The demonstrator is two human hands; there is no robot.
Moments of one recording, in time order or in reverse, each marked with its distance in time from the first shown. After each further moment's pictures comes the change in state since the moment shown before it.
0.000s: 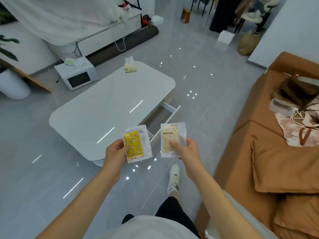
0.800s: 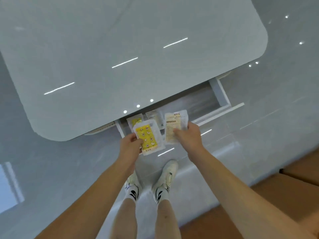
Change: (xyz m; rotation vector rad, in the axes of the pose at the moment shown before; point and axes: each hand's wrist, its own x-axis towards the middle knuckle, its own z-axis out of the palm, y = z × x) left_hand 0.476 -0.228 0.132 -0.195 0.335 -0.544; right_hand 0.564 0.224 0.105 -0.650 -0.272 0.322
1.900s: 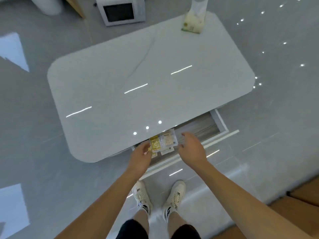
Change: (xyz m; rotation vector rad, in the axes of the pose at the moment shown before) left_hand -0.067 0.097 -0.029 0.475 -0.039 0.285; right_hand -0.051 -0.099 -0.026 -0.721 -0.040 -0.364
